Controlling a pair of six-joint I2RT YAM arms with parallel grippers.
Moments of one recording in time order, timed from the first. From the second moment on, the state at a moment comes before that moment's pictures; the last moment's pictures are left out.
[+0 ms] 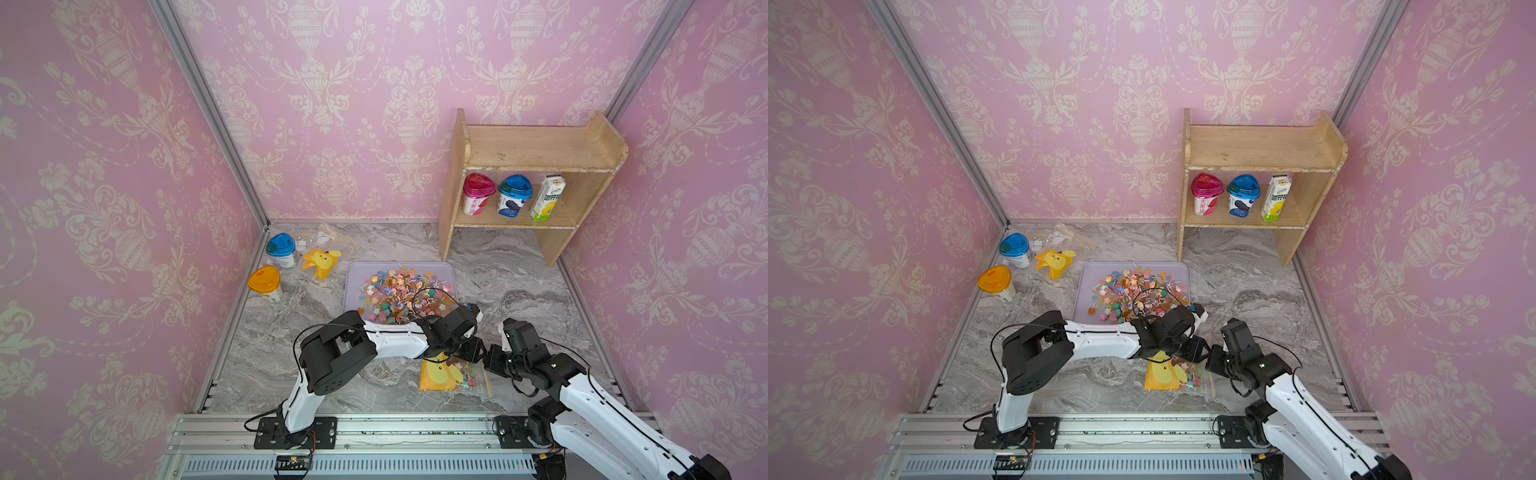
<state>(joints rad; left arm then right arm) -1.10 2.02 1.26 0.00 0.27 -0.72 0.40 0.75 0.35 -0.62 -0.13 0.73</state>
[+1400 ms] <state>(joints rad) -1.10 2.03 1.30 -0.10 0.25 -0.70 0.39 0.66 0.33 -0.62 -0.14 0.73</state>
